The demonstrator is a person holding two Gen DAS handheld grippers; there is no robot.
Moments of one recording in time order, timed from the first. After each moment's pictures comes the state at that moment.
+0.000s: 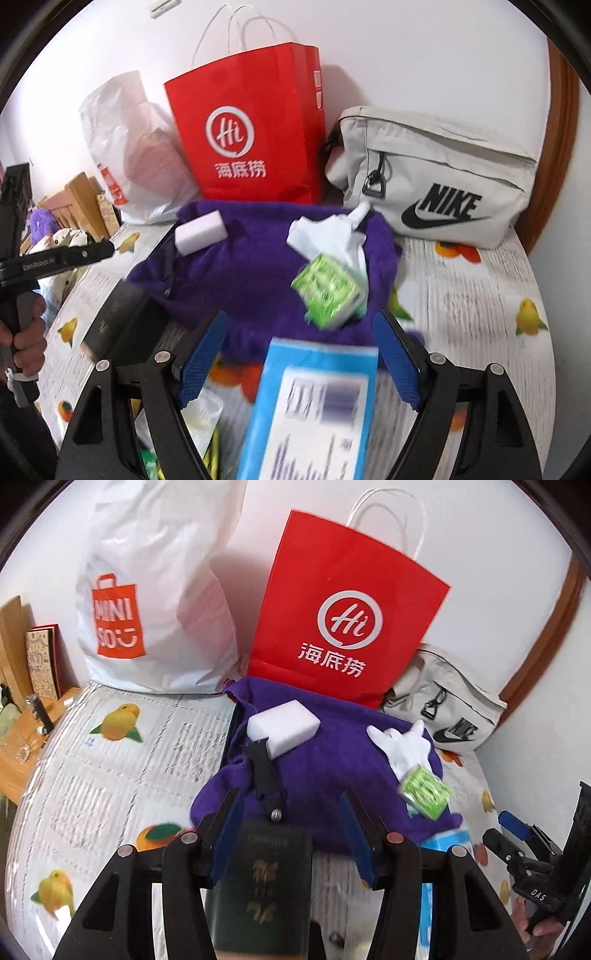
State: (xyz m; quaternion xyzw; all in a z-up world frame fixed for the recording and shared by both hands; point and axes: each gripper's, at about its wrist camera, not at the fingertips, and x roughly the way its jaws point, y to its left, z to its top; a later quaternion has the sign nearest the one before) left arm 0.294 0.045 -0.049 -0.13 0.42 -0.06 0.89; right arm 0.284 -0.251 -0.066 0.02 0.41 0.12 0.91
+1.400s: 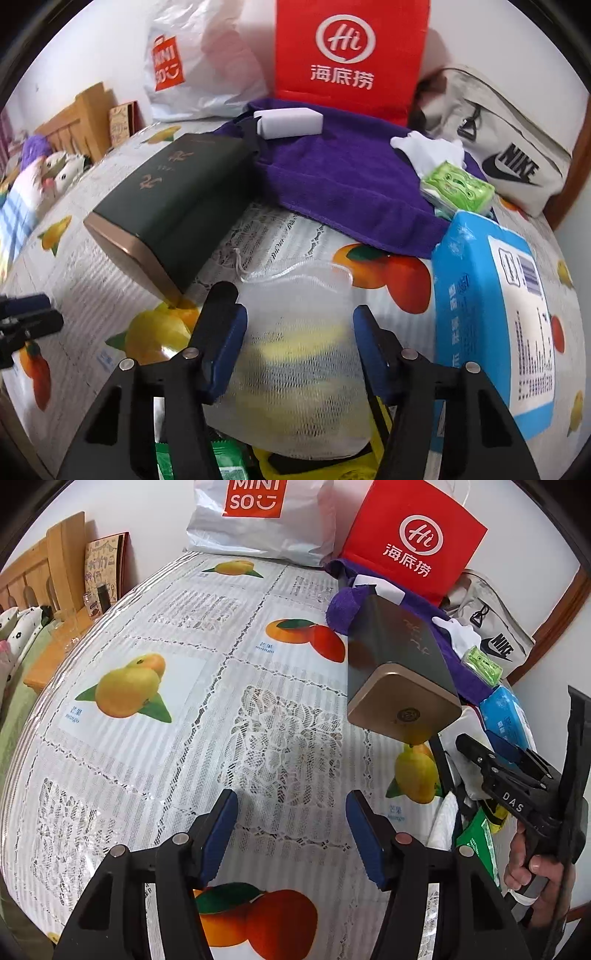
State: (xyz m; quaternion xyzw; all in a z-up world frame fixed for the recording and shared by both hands) left arm 0.141 0.121 -0.154 -0.14 0.51 -0.02 0.85; right arm 0.211 -0.110 -0.160 -0.09 0.45 0.12 0.88
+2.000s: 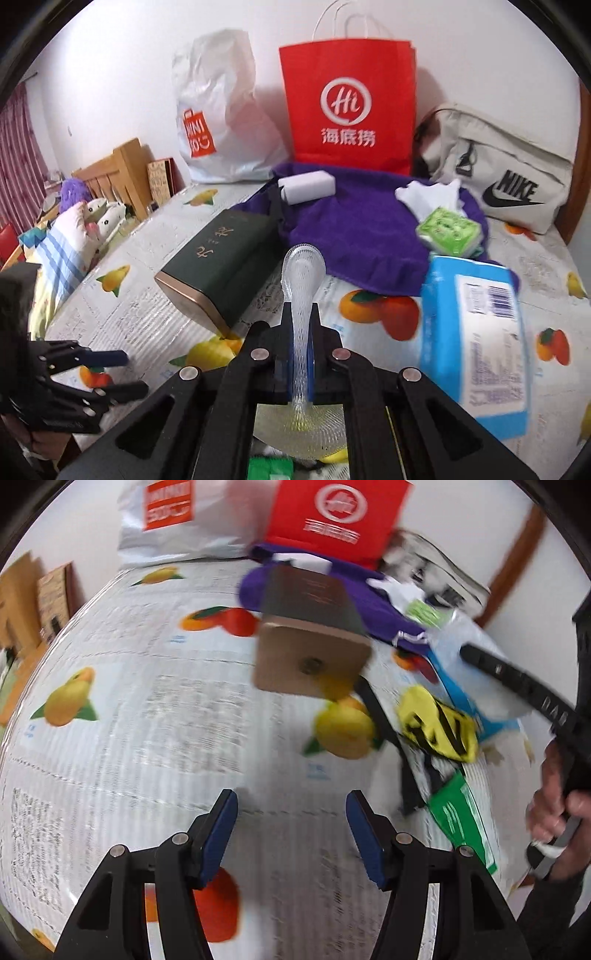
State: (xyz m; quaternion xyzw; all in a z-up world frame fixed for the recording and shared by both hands) left arm 0.121 0.058 -0.152 -0.07 0.51 -0.10 0.85; right arm 0.185 -0.146 -0.102 -0.01 0.38 0.18 0.91
